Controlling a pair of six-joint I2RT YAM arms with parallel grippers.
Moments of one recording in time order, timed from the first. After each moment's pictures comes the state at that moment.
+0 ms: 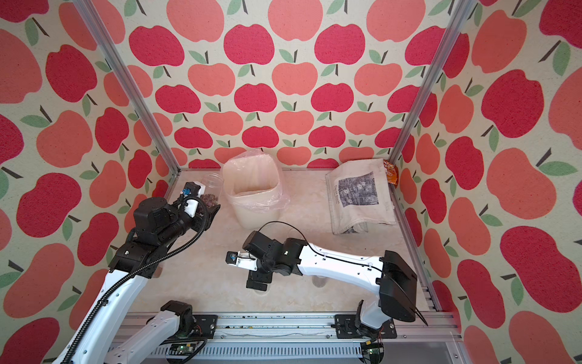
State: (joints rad) left arm -0.24 0.87 1.04 -0.52 0.19 0.24; right arm 1.28 1.51 1.22 -0.61 -0.05 -0.33
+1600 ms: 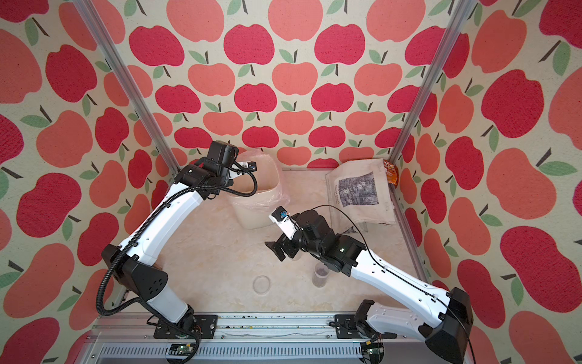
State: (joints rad) left arm -0.51 1.67 1.85 -0.85 -0.63 1.18; right arm 1.00 1.11 0.98 -0.37 -0.07 -0.04
